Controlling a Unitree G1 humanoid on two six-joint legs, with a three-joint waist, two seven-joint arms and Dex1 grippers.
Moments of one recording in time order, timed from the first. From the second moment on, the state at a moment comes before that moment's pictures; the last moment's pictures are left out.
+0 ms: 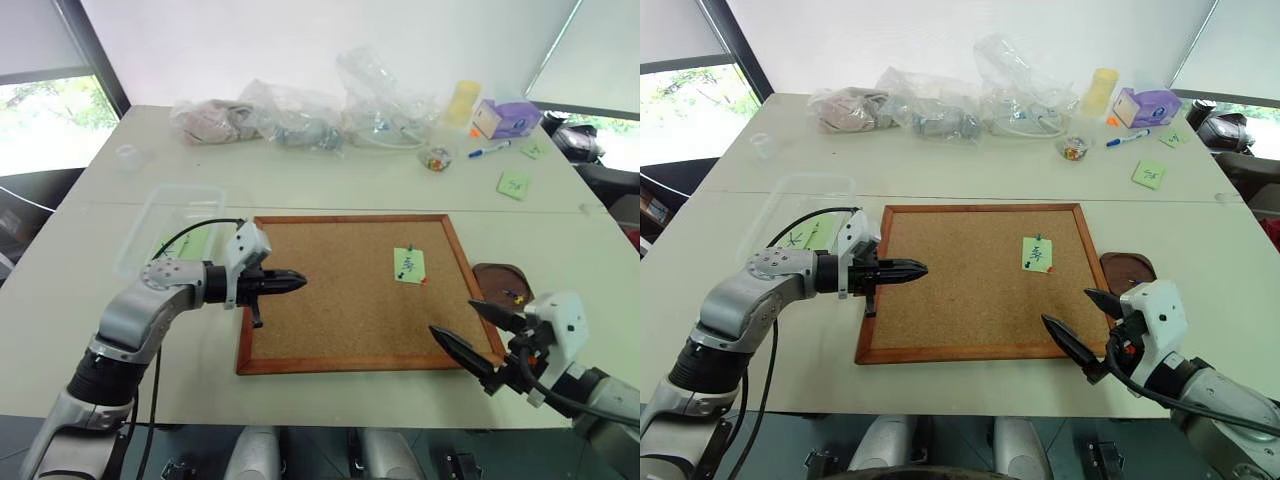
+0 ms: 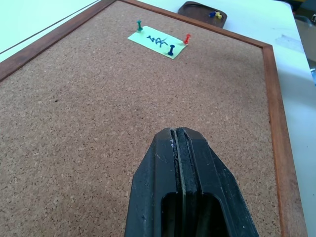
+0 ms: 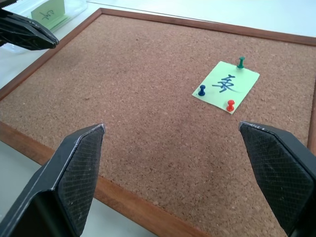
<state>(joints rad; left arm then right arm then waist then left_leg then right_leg) -0.40 0.62 -0.13 -0.21 -0.47 0.65 -1.00 0.47 -0.65 -0.50 -0.90 0.87 0.74 0.43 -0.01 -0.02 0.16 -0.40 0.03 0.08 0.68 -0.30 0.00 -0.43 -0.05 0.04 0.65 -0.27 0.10</state>
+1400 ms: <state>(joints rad) -0.54 0.49 -0.35 -0.03 -0.26 0.46 -1.04 -0.02 -0.55 -0.13 -0.50 0.57 0.68 0.23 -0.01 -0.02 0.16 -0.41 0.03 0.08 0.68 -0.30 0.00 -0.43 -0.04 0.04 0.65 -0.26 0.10</state>
